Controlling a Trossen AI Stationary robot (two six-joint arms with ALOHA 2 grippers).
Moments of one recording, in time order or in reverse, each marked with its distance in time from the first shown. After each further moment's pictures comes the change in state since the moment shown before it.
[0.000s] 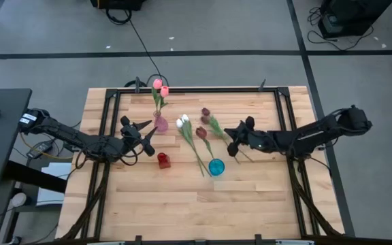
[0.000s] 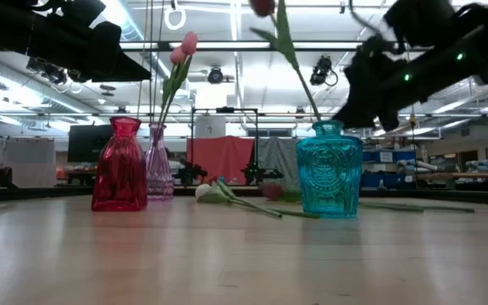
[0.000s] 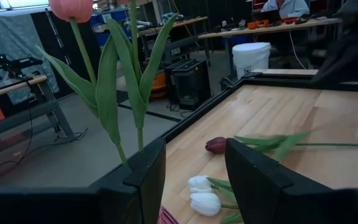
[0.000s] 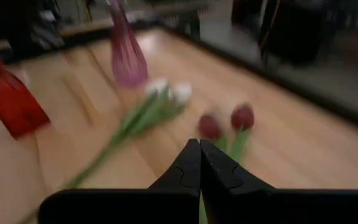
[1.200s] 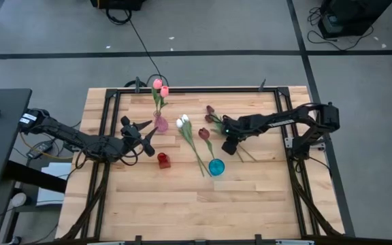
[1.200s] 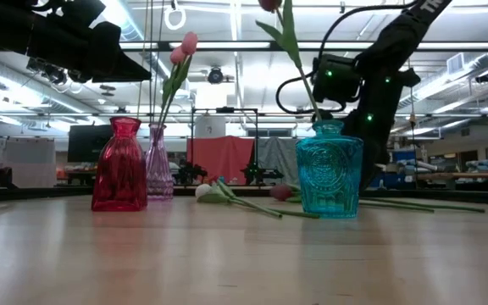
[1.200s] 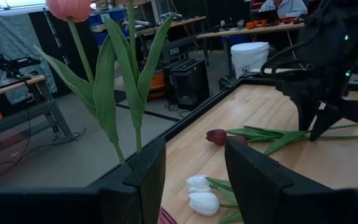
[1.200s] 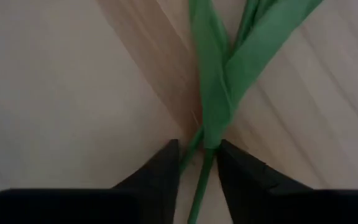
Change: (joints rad) left arm 0.000 0.000 0.000 -0.004 0.007 -0.003; right arm -0.271 0.378 0.419 -0.864 -0.494 0.016
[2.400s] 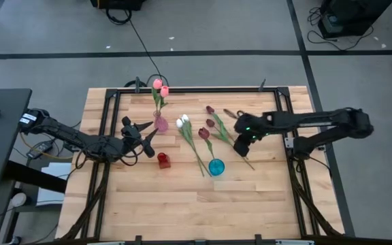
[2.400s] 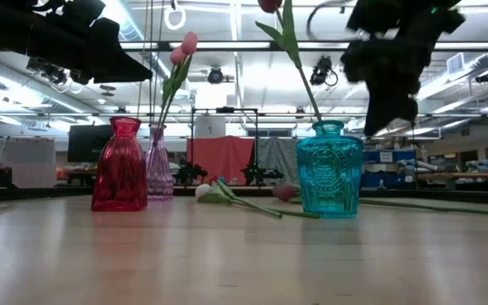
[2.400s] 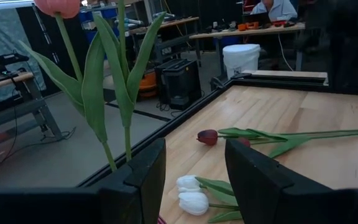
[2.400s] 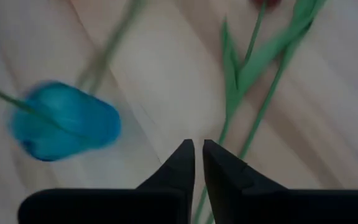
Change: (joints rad) left arm -0.001 0.000 0.000 0.000 0.035 -0.026; right arm 0.082 -0.420 0.012 -0.224 -0.141 0.163
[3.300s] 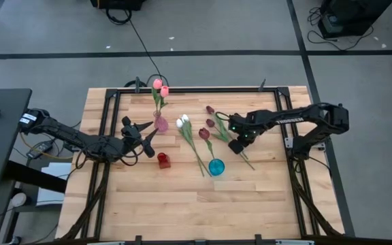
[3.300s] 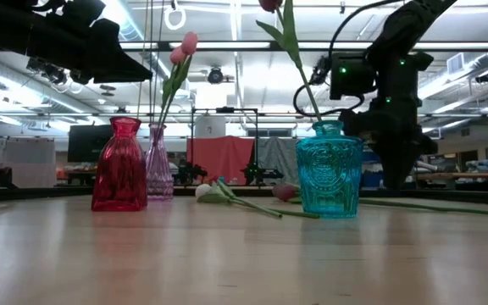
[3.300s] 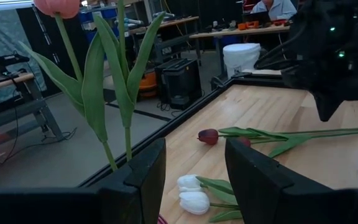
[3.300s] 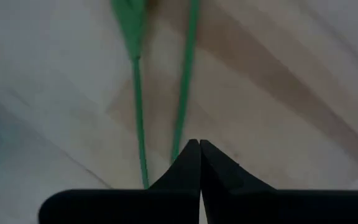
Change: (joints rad) left arm 0.000 0.000 0.000 -0.004 0.000 0.004; right arm -0.118 0.308 0.000 -0.093 -0.065 0.155
